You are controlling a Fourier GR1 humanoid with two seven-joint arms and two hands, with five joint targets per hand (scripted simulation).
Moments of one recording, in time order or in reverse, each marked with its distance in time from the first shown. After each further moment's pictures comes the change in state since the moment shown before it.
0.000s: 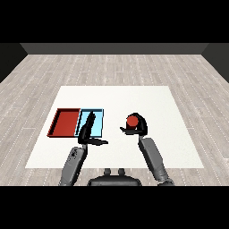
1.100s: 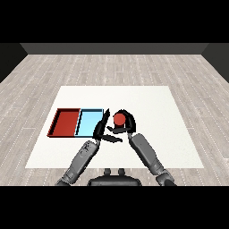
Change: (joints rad) left arm -0.207 -0.004 -0.216 0.178 0.069 0.206 0.041; right arm -0.147 0.003 0.219 0.019 -0.104 -0.159 -0.019
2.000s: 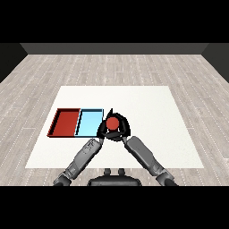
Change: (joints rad) left arm -0.084 0.016 -0.075 0.095 0.056 0.083 -0.022; right arm -0.017 -0.007 0.167 -0.047 -0.076 -0.113 -0.021
